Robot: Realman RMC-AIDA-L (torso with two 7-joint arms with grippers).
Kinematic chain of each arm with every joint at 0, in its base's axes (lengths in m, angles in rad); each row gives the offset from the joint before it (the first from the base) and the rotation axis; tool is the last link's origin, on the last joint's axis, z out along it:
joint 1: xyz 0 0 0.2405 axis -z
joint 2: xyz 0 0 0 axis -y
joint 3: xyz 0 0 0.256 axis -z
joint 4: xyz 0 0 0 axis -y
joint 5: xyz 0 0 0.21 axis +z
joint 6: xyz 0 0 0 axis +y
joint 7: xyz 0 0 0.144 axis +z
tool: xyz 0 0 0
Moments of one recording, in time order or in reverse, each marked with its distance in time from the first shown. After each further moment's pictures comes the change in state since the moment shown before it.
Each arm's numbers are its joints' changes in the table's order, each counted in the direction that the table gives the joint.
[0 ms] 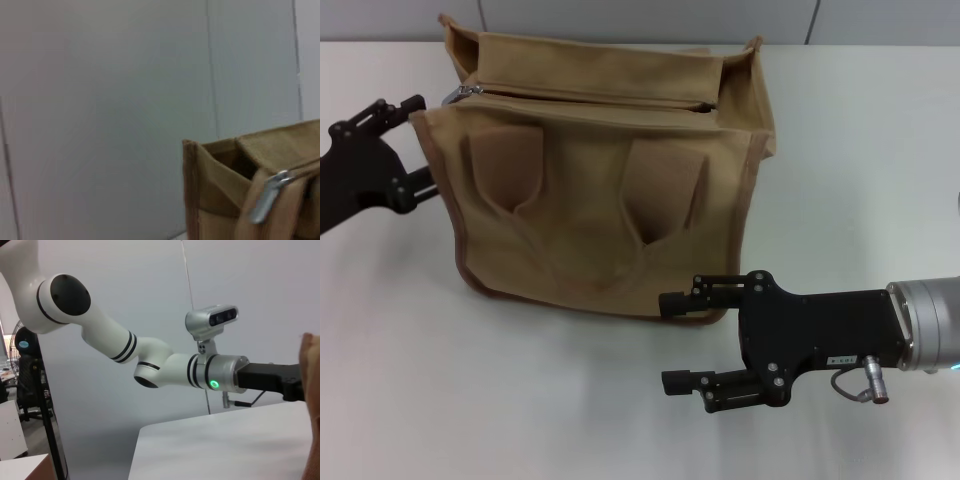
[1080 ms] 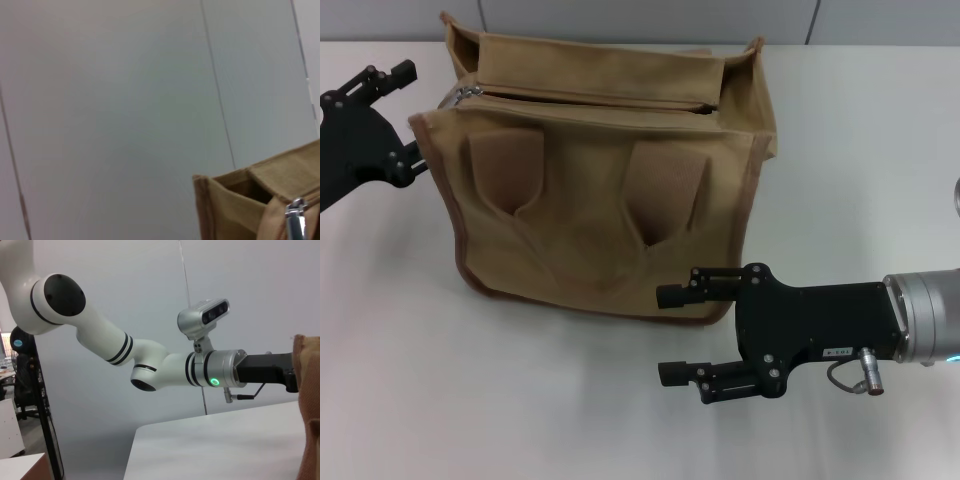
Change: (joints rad) left arm 0.007 0.018 -0.003 0.000 -0.089 -0.005 0.134; right arm -0.014 0.000 -0.007 -0.002 -0.001 0.010 0.004
